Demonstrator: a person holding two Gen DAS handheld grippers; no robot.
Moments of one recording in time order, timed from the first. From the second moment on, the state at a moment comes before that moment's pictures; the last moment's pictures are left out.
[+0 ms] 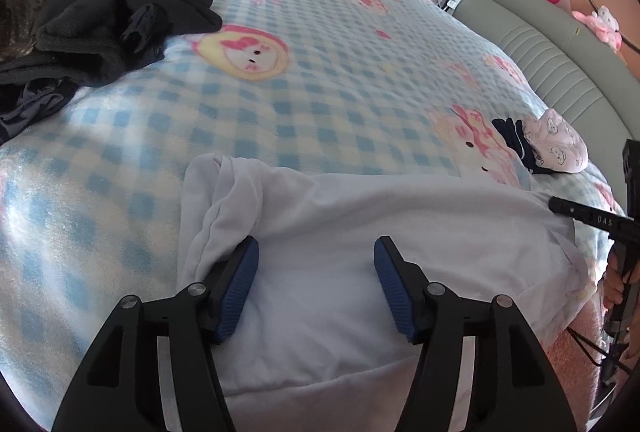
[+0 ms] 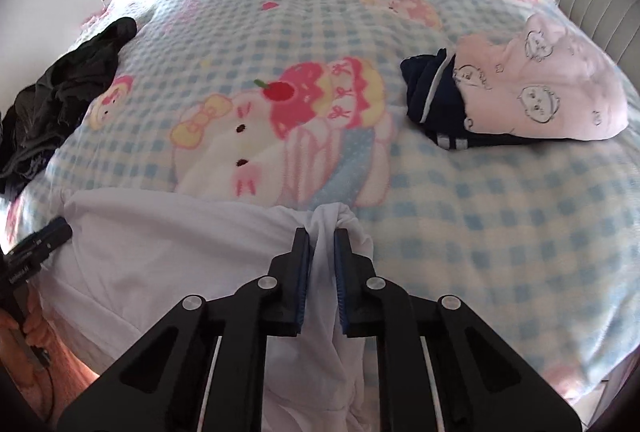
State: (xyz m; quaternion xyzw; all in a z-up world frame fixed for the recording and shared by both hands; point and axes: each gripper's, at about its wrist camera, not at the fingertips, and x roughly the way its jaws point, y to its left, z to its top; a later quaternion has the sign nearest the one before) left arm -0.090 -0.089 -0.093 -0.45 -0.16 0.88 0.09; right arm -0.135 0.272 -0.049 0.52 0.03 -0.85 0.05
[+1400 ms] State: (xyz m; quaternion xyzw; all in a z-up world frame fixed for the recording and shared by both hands) left arm -0.013 -0.090 -0.066 -0.39 -0.20 0.89 0.12; right arm -0.029 0.287 -0.054 0.51 -0.08 -0.85 0.08
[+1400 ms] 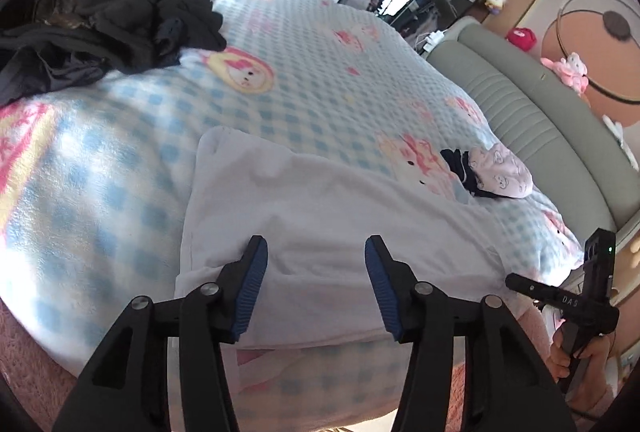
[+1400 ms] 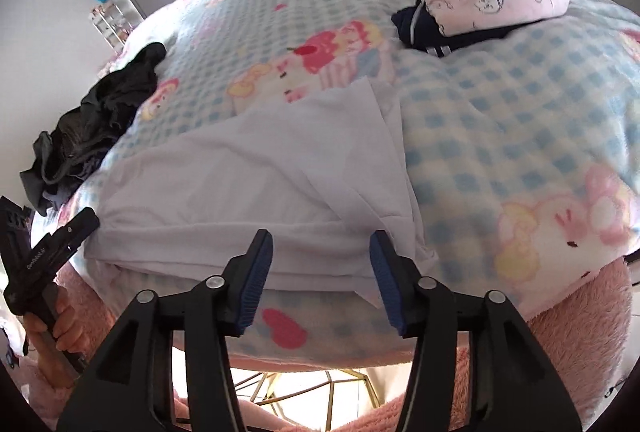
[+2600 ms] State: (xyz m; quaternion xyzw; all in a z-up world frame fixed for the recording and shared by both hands) left arm -0.012 -0.009 -0.061 -0.41 -0.15 0.88 0.16; right arm -0.033 0.333 -0.046 0.50 -0.19 -0.84 0.06
